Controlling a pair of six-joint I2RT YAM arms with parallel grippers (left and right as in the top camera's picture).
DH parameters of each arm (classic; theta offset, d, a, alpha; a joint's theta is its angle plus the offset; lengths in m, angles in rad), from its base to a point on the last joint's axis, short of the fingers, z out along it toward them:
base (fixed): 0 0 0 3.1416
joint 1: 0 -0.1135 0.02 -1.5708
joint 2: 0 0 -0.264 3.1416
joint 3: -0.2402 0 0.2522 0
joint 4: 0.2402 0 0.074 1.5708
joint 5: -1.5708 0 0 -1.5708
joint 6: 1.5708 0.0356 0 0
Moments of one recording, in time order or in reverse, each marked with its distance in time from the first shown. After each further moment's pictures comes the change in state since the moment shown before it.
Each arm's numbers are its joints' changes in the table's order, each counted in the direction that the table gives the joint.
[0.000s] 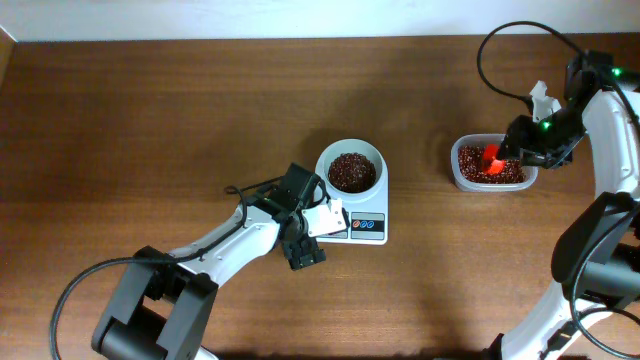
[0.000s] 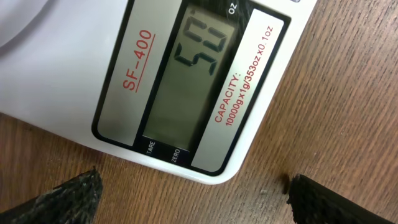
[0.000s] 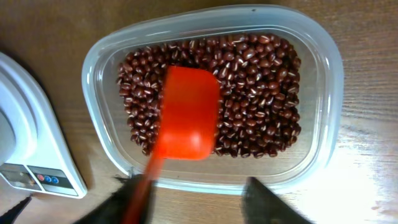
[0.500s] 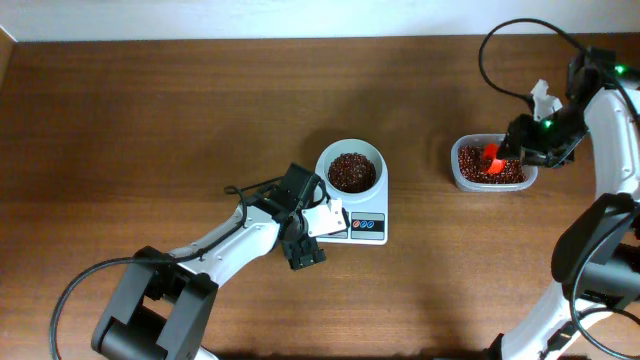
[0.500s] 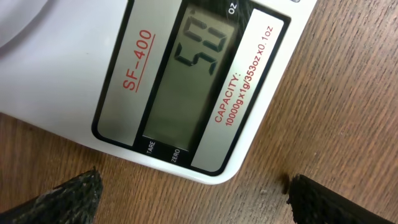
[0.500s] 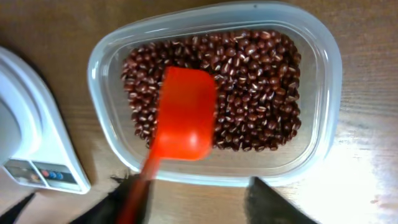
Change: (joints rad) left arm 0.000 0.000 0.000 0.000 0.000 0.000; right arm 0.000 0.000 -0.014 0.024 0.000 -0.001
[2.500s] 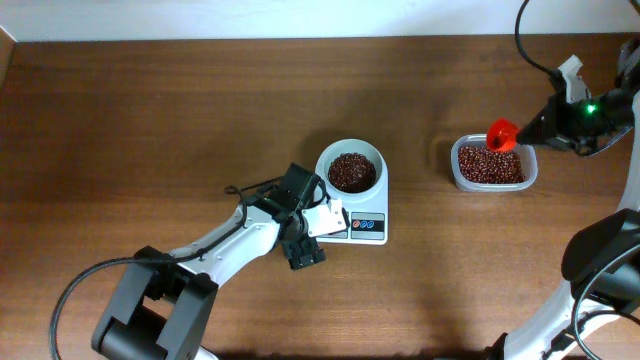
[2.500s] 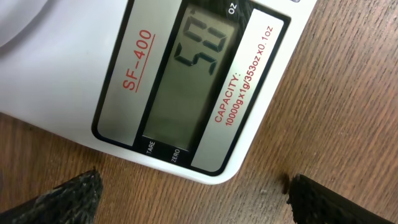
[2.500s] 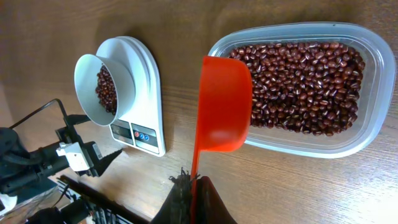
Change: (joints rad) left arm 0.000 0.000 0.000 0.000 0.000 0.000; right arm 0.097 -0.007 -0.270 0.299 0.308 -0.181
